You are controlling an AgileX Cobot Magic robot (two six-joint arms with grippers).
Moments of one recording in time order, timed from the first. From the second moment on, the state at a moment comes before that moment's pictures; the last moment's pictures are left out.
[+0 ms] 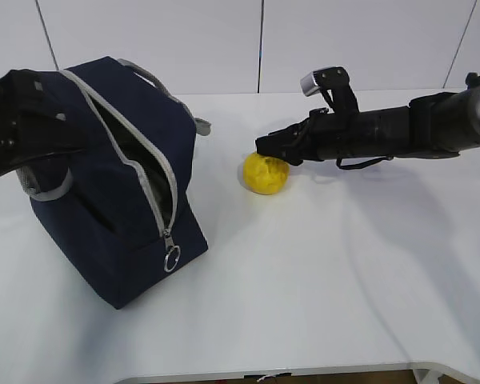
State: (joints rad) left arm -0.27 1.23 -0.73 -1.19 0.40 0.52; right arm 0.13 2.21 -1.41 1.77 0.77 -2.04
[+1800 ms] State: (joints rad) left arm -0.27 1.23 -0.73 -1.19 0.40 0.52; right arm 0.13 2.19 -1.42 1.74 0.78 -2.07
